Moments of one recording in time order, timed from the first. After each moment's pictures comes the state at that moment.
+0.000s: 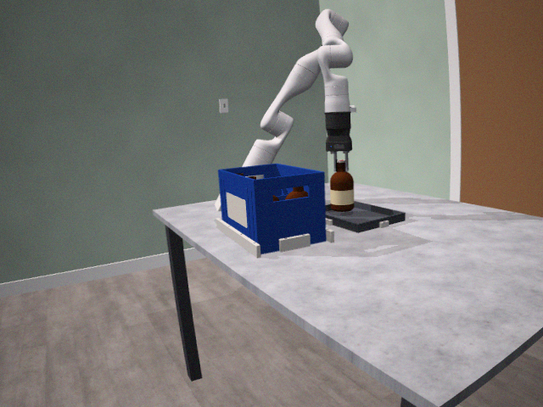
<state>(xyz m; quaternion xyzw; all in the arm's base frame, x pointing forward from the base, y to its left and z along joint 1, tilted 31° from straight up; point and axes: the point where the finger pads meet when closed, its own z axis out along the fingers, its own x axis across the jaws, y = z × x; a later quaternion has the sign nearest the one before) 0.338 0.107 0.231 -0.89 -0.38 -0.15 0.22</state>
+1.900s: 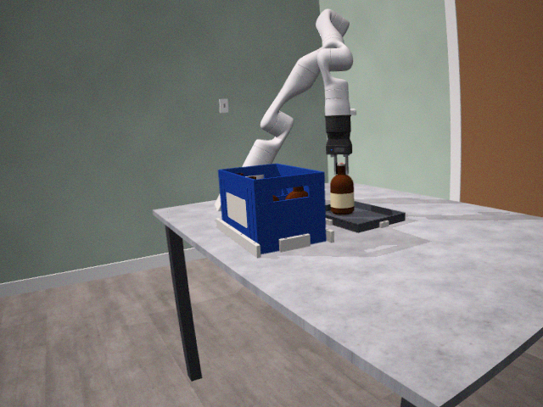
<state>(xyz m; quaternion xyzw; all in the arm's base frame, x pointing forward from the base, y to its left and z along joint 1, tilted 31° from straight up) 0.339 0.112 0.223 -0.89 -0.38 -0.15 0.22</state>
